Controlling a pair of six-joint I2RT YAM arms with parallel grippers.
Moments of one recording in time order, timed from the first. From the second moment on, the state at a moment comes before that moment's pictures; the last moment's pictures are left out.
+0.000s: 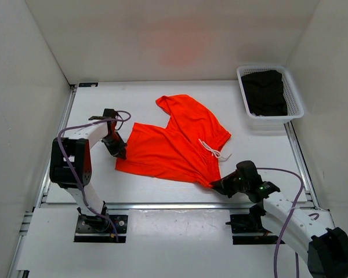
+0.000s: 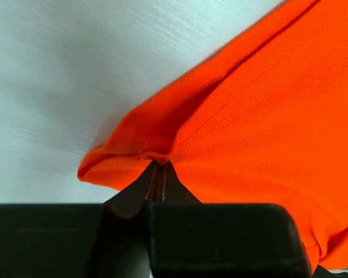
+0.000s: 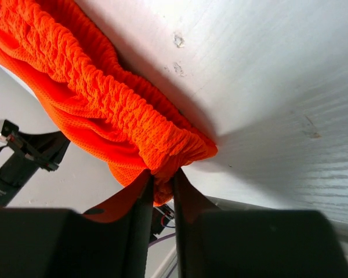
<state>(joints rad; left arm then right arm) -0.09 1.73 1.09 -0.81 0.05 -0.65 0.48 0.73 0.17 -0.33 -0.28 1.58</state>
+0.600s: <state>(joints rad) -0.09 1.60 1.42 -0.96 0.02 -0.62 0.30 0.94 0.58 -0.58 -0.16 1.33</state>
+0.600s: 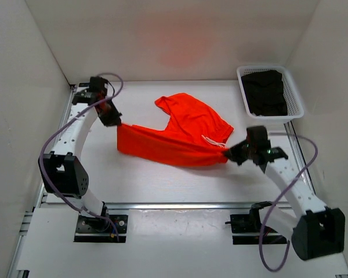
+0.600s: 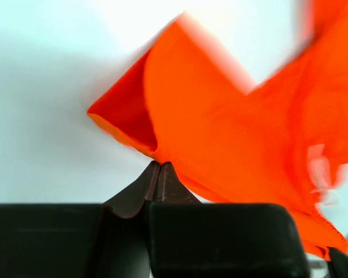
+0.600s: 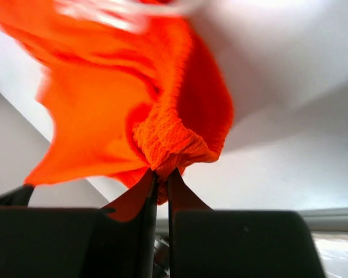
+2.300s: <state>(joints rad) -0.39 2.26 2.18 -1.06 0.07 -0.46 0.25 1.66 1.28 -0.74 0.20 0.61</state>
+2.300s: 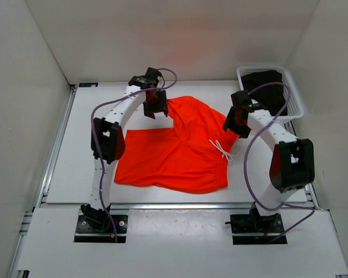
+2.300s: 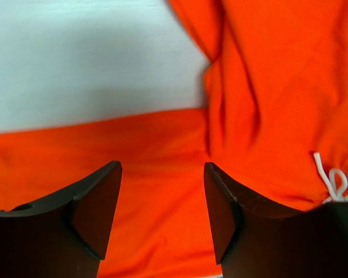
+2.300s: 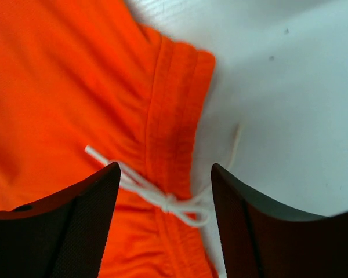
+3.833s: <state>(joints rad) -0.42 2.21 1.98 -1.00 0.07 -0.53 0.56 1.57 1.21 -0.82 0.22 0.58</state>
